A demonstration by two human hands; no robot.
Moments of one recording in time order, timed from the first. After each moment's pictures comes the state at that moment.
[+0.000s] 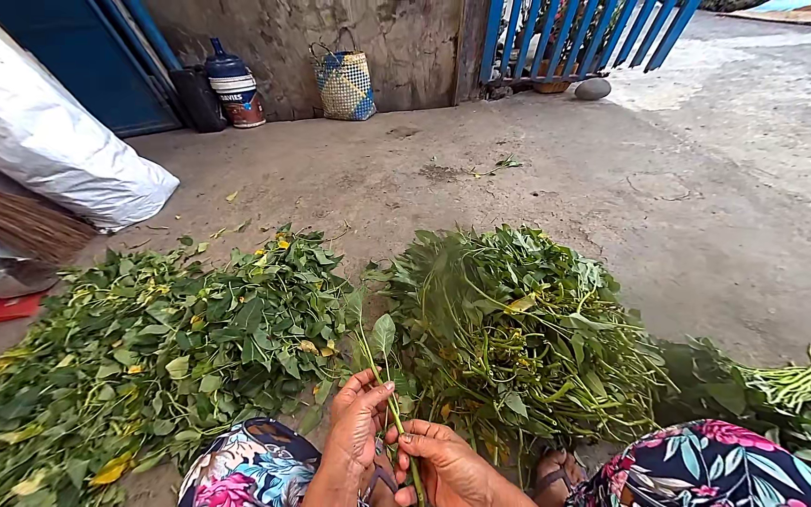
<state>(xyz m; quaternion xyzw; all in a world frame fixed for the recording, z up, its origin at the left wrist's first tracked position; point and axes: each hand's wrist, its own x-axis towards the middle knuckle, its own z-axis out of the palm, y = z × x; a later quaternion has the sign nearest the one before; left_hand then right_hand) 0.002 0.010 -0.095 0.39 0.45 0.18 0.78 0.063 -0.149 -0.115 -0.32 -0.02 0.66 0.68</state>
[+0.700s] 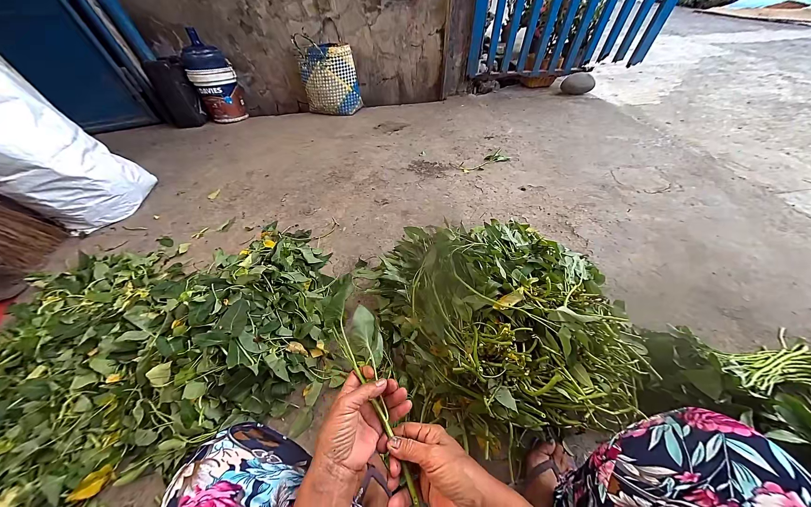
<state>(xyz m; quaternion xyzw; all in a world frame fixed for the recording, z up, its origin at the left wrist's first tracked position) 0.004 0.005 -0.082 0.24 0.34 0.15 0.89 0.060 -0.150 -0.110 -0.38 -0.04 0.64 0.67</state>
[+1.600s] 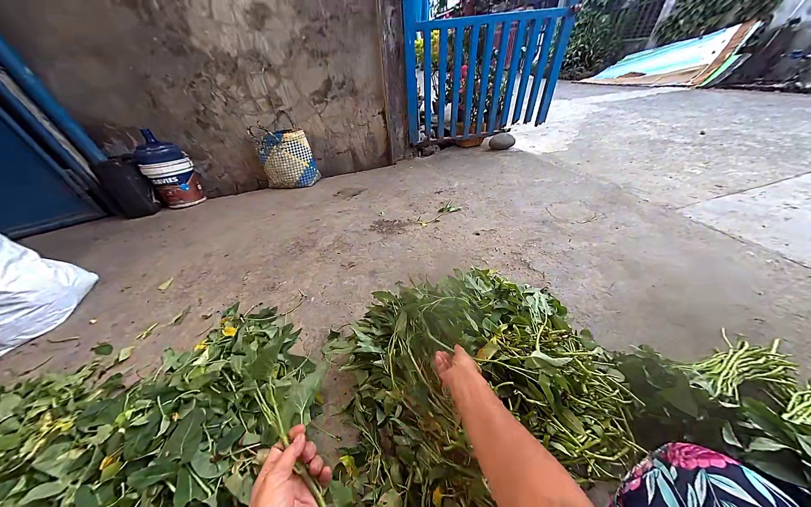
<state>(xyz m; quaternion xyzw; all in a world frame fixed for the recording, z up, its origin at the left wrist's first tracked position) 0.039 0.072 -0.052 0.37 0.40 0.25 0.80 0.316 -0.069 -0.156 -0.34 0.45 0.16 0.81</state>
